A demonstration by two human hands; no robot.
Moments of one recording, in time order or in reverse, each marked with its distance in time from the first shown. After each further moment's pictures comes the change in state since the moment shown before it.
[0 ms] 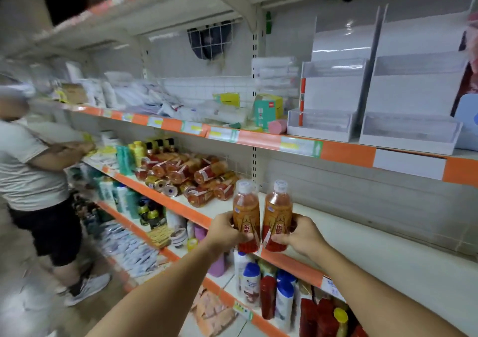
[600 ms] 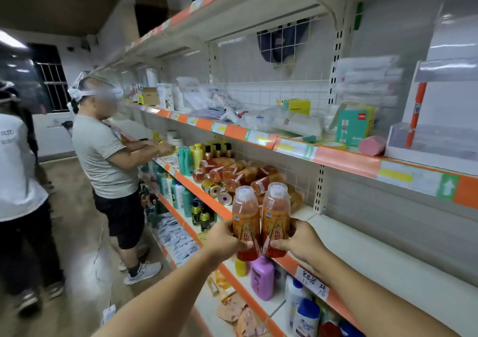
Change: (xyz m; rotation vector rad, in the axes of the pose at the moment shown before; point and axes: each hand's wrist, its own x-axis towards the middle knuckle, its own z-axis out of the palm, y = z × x) left_hand 0.032 -0.052 -0.136 -0.024 0.233 -0.085; right_hand 0.104 -0.071 0.135 -0.033 -0.253 -0.164
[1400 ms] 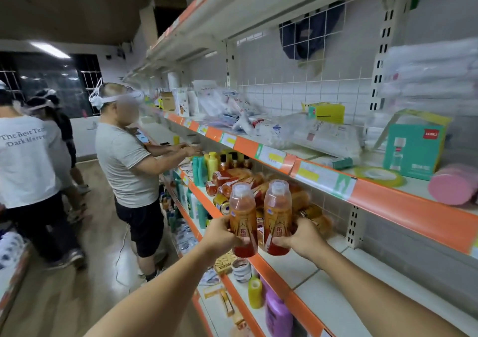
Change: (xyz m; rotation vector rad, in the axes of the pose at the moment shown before) left_hand 0.121 0.015 -0.033 0.065 0.141 -0.034; right_hand 0.159 -0.005 0.006 0.005 -0.073 -0.117
